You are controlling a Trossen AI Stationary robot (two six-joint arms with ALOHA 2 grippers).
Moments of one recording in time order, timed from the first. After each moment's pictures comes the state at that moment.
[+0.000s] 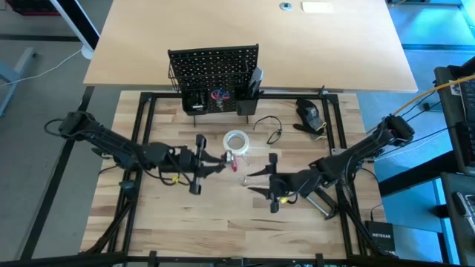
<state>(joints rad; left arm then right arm) -0.32 1.27 0.72 0.79 -0.30 0.11 0.50 1.39 0.99 0.11 0.51 -0.14</state>
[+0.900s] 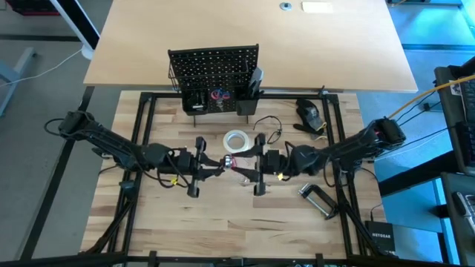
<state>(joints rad) -0.34 1.26 0.72 0.77 -0.28 0.09 0.31 1.52 0.99 0.83 0.28 -0.12</state>
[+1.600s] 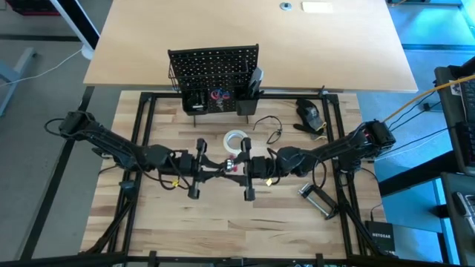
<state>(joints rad) -0.34 1.27 0.72 0.74 -0.28 0.10 0.29 1.64 1.13 0.76 0.15 -0.18</state>
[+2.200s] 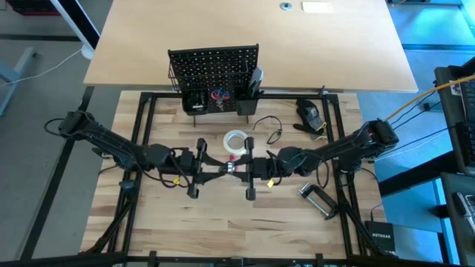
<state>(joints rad) -0.34 1.26 0.72 0.72 -0.28 0.01 0.30 1.60 1.13 0.67 0.20 -0.25</state>
